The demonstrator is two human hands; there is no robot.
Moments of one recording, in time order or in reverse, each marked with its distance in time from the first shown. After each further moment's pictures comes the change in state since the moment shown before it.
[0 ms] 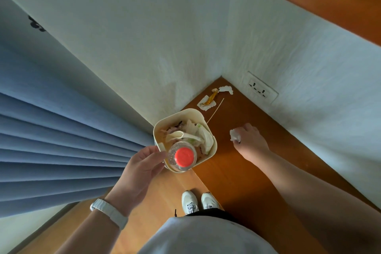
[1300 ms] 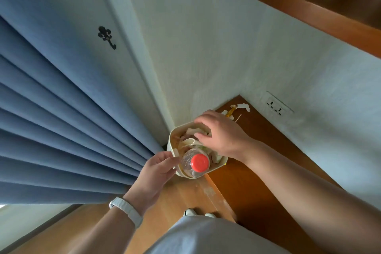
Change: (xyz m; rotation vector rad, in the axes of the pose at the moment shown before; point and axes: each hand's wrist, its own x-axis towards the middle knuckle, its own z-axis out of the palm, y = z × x) left_hand -0.031 -0.006 -0.044 -0.006 -0.001 0.051; right_hand -0.056 -0.188 -0.115 0.231 0.170 -0.713
